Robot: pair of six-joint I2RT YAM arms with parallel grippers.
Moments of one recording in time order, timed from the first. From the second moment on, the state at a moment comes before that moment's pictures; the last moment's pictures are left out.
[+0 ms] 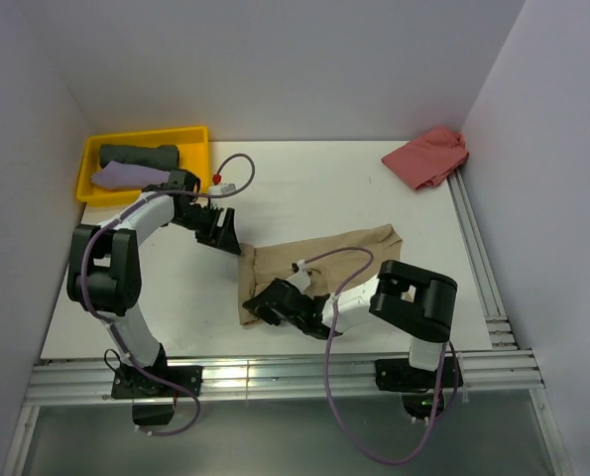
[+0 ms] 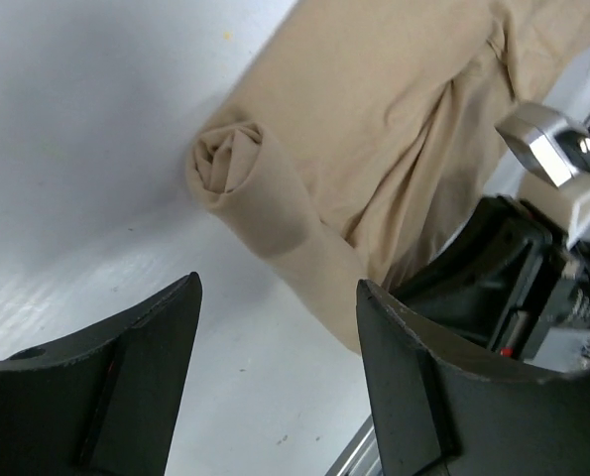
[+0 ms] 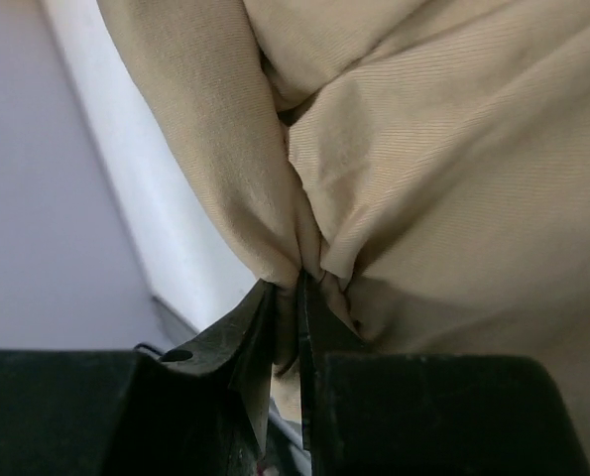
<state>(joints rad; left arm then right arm) -0.17 1.78 1.23 -0.72 0.74 0.21 1.20 1.79 0.70 0.42 0.31 1.60</state>
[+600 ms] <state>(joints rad) -0.20 1.95 1.20 -0.67 0.80 0.20 1.08 2.00 0.53 1.07 0.06 1.68</state>
